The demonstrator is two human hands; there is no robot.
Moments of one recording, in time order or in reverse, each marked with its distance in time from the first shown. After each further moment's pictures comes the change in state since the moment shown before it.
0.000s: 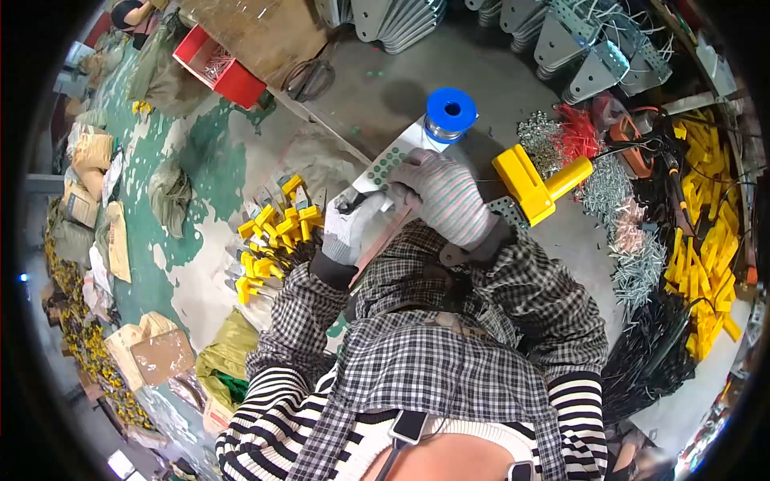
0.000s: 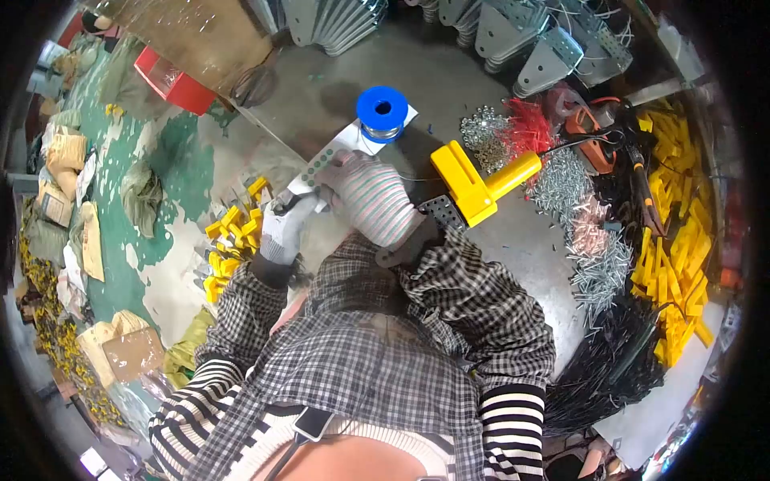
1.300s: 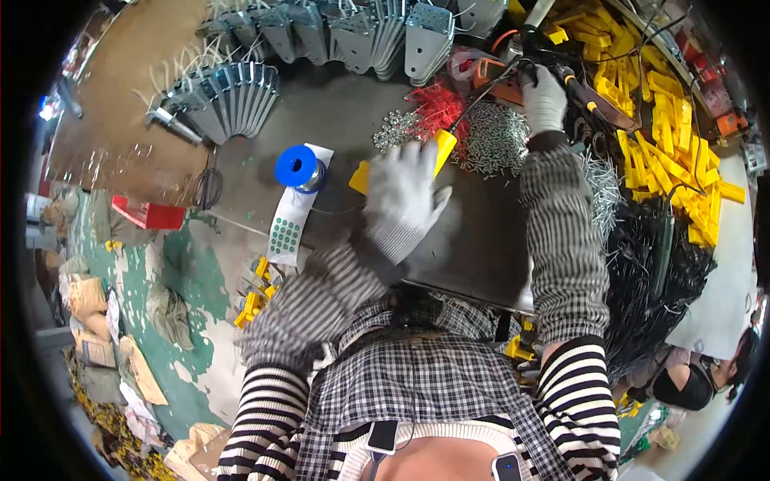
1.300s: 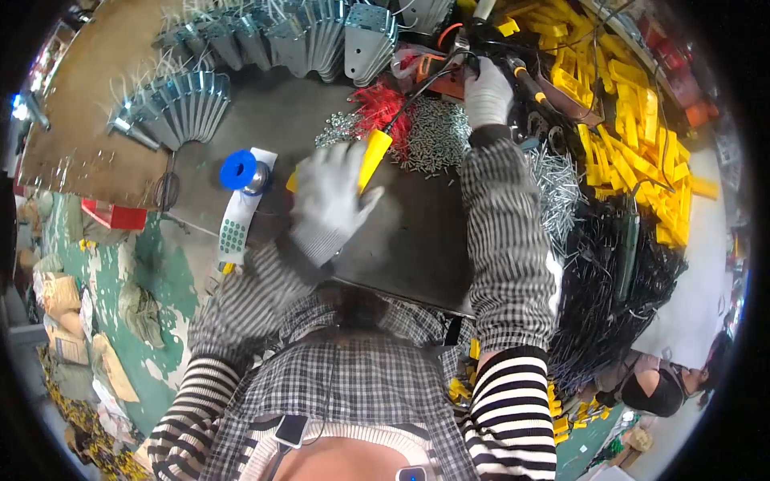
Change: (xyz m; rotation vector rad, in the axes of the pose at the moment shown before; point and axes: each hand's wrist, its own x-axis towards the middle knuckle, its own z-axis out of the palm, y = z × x) left_hand 0.054 0.026 0.238 1.444 -0.393 1.009; right_hand -0.150 0.298 -0.177 -0.601 0.796 0.926
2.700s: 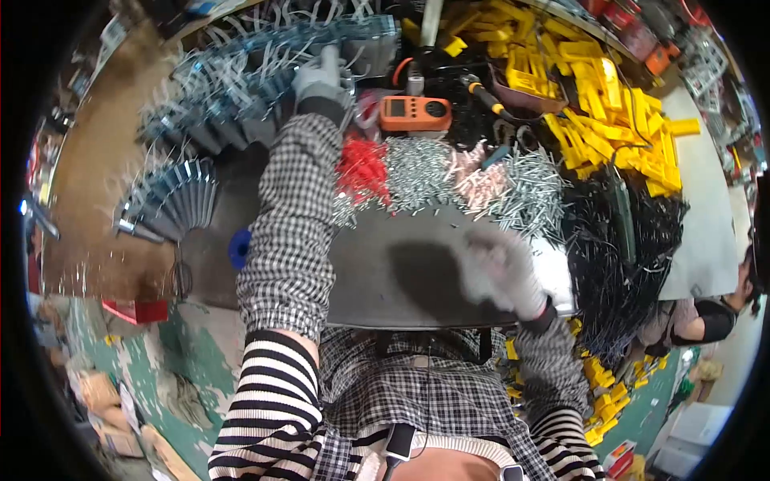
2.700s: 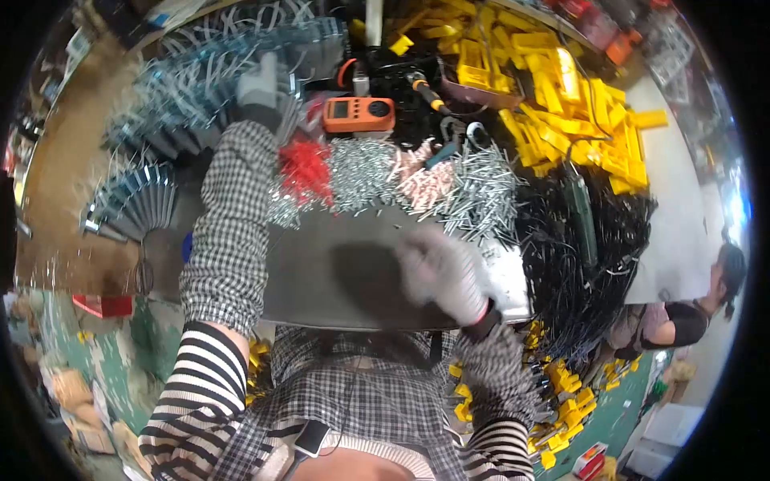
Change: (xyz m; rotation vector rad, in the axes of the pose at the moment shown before) left_hand 0.269 -0.078 0.092 -1.106 0.146 -0.714; right_hand -0.188 -0.011 -0.191 0.940 -0.445 0.284
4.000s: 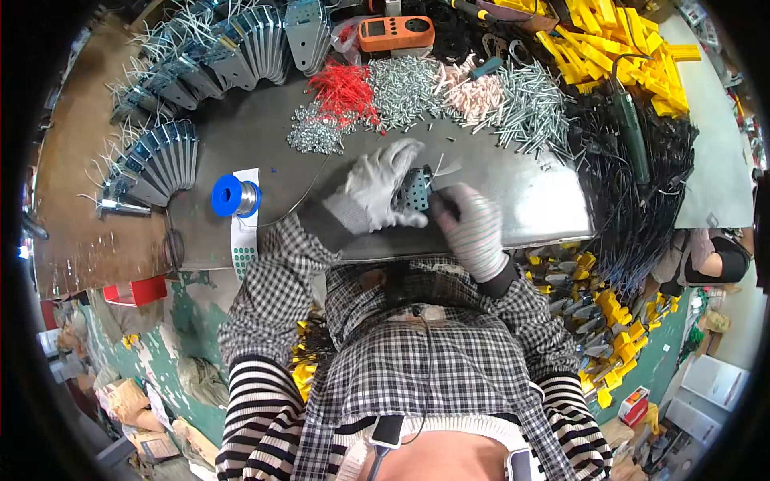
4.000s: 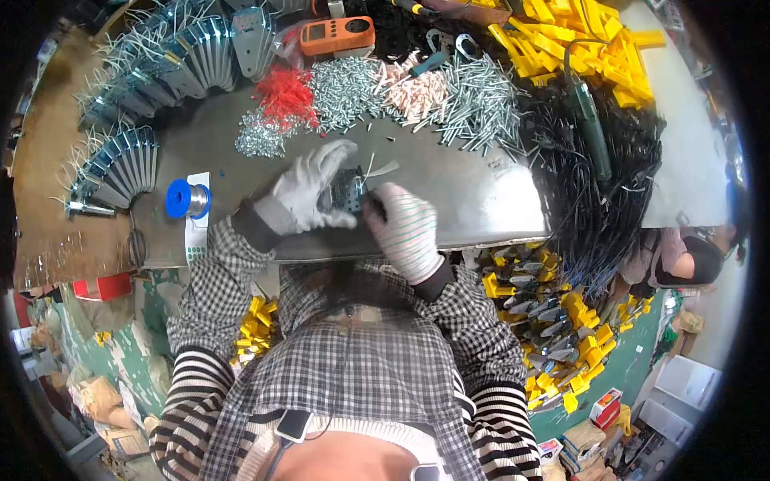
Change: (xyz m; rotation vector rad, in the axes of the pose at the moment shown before) left_hand -0.268 -0.056 -0.058 0.872 -1.017 0.727; right_hand -0.047 0.019 0.079 -0.477 0.279 -0.103
